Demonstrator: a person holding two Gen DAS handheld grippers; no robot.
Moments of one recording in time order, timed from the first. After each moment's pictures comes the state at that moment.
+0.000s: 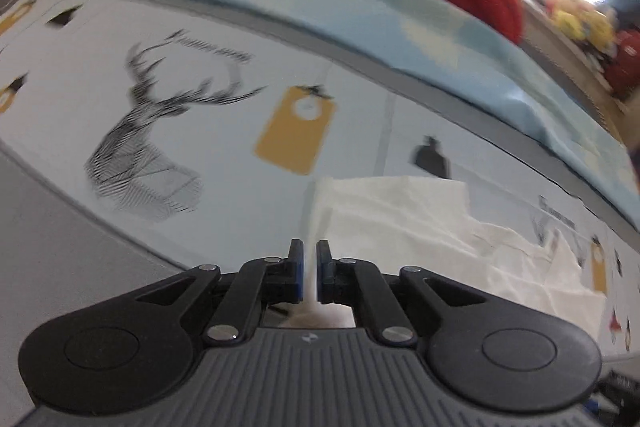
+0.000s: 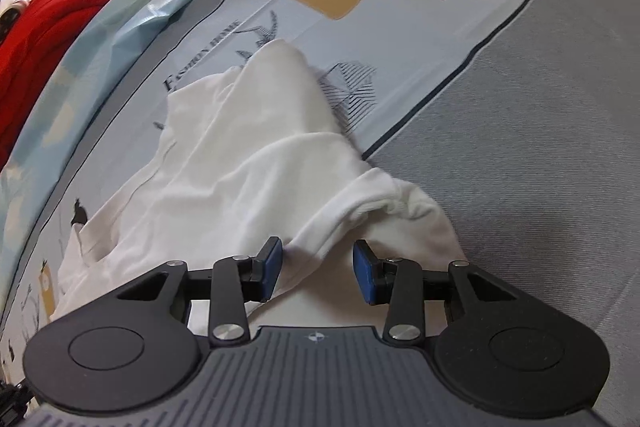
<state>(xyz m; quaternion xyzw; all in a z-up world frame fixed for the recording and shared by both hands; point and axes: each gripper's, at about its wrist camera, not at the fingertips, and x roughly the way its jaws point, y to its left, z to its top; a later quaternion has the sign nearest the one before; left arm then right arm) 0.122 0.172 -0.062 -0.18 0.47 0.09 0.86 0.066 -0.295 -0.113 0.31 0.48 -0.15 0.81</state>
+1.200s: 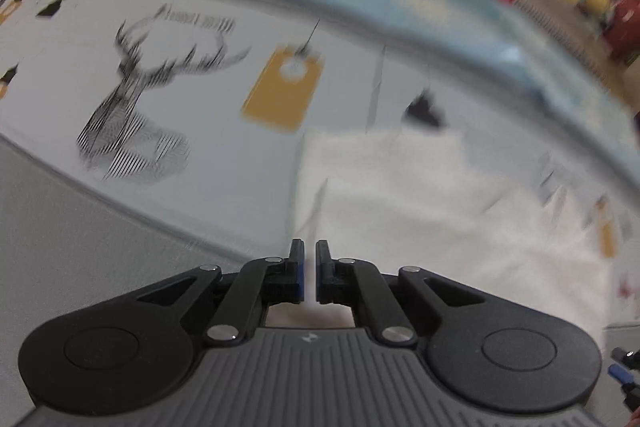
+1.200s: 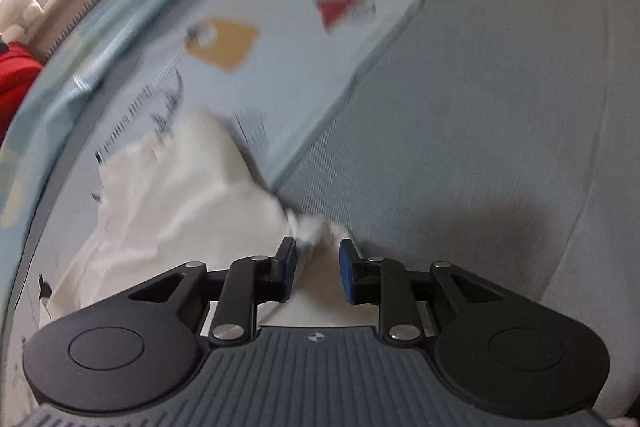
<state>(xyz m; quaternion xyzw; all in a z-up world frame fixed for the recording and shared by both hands) 0.104 0.155 -0.071 -0.16 0.49 0.08 0.85 0.037 -0.319 -0.091 0.31 0.41 -0.27 0.81</state>
